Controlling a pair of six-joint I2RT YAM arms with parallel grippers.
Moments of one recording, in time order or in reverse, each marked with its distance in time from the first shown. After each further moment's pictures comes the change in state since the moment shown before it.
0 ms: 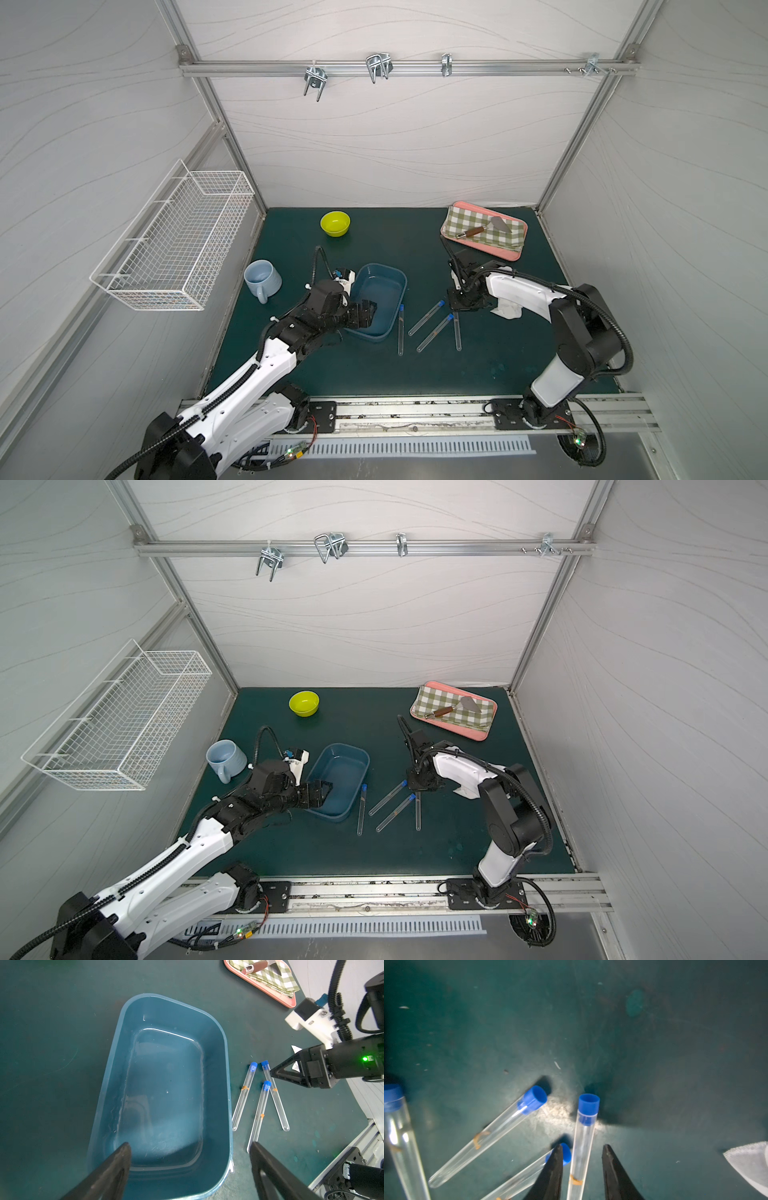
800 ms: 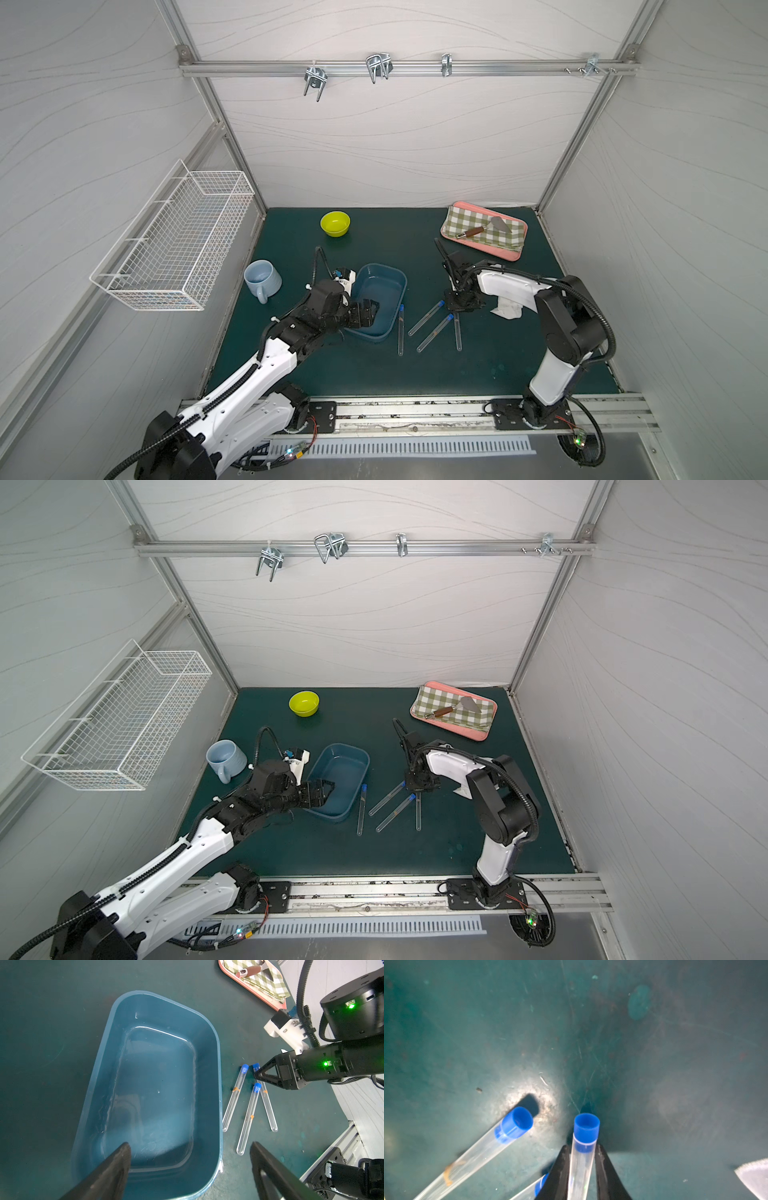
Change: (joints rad) left arm -0.005 0.008 -0.005 0.025 0.024 -0.052; right arm 0.014 0.090 0.035 -0.001 0.037 0.017
